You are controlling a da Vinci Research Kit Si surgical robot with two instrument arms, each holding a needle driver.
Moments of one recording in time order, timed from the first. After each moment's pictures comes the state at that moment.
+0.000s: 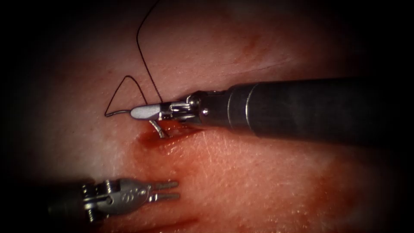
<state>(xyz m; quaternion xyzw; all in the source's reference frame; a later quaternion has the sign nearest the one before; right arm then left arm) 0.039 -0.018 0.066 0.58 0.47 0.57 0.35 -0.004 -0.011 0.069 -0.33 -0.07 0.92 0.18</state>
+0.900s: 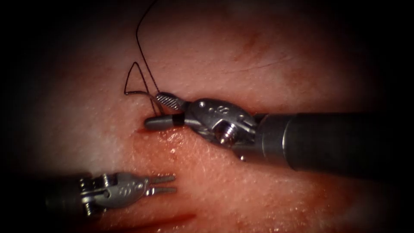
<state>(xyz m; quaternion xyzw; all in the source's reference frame) 0.036 -0.013 0.061 0.11 0.49 0.43 0.75 -0.004 -0.012 0.069 -0.32 -0.07 0.93 0.18</state>
